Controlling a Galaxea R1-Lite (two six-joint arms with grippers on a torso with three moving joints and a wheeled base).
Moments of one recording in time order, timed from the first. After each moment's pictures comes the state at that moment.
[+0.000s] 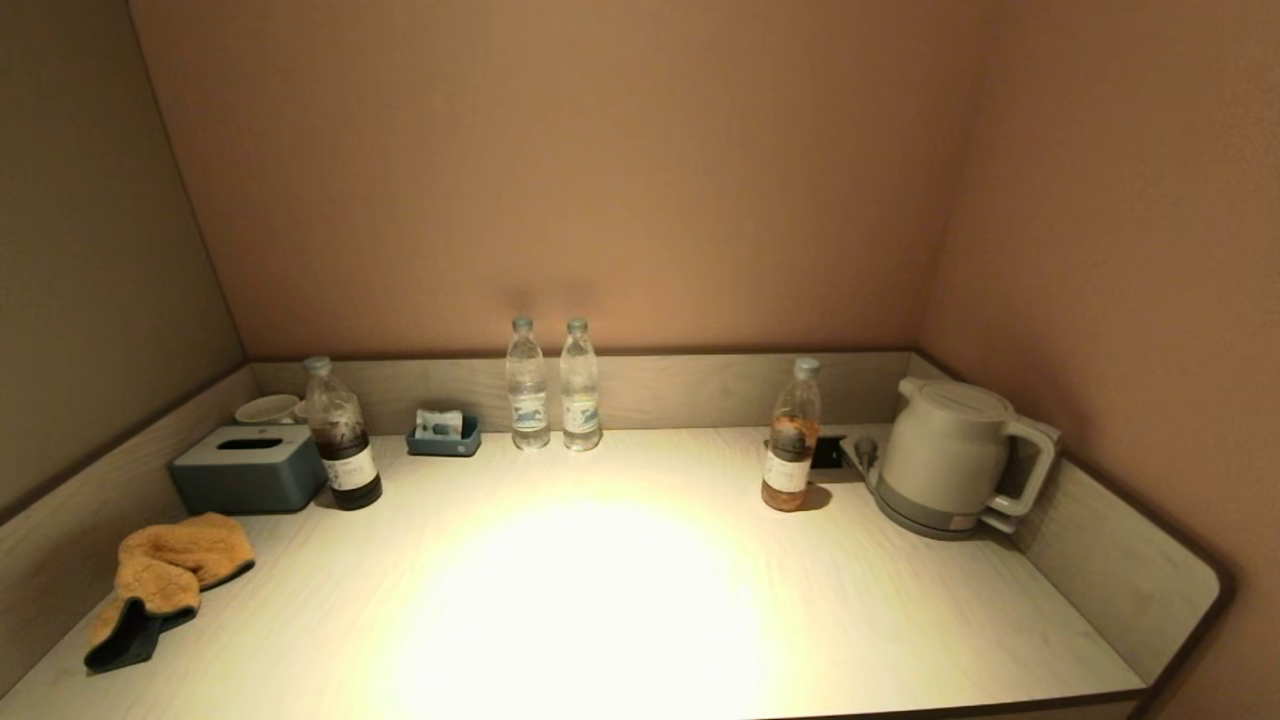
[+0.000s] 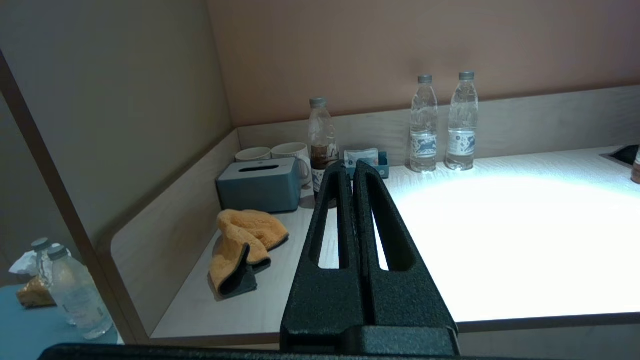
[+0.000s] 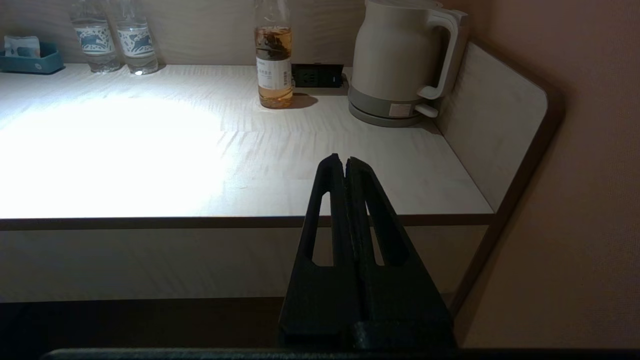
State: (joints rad) left arm 0.02 0.01 -0.13 -0.13 -0.01 0.10; right arm 0.00 0.00 0.00 0.00 0.00 -0.03
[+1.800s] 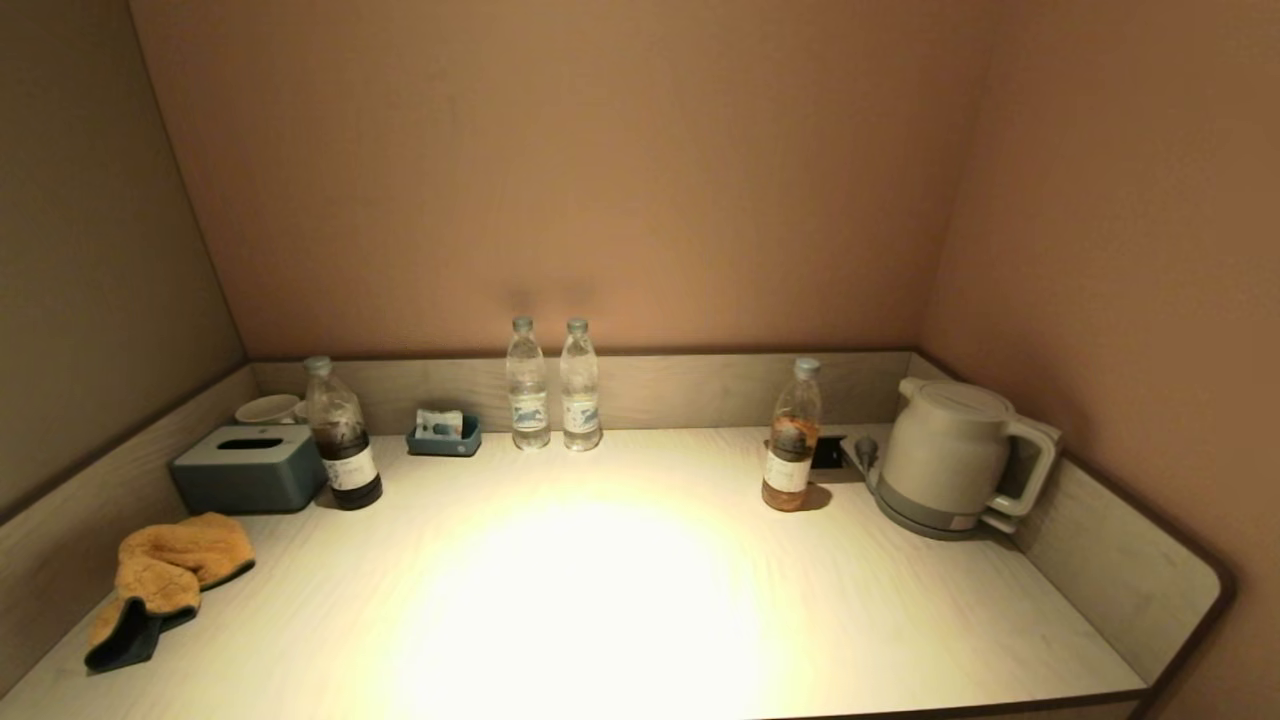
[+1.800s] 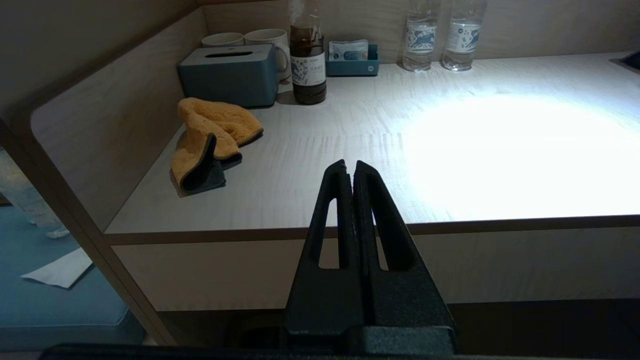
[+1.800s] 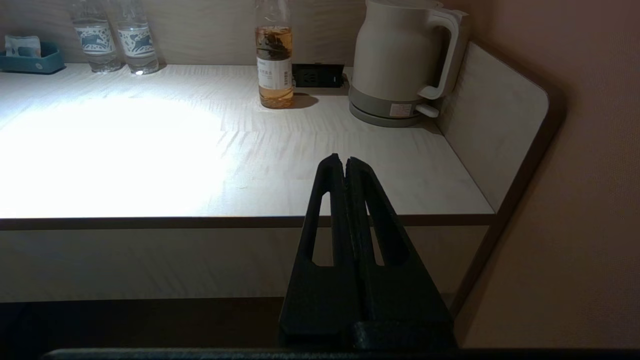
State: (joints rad) left arm 0.02 0.00 0.00 0.01 -0.01 0.03; right arm 0.00 0.00 0.00 0.00 0.00 -0.03
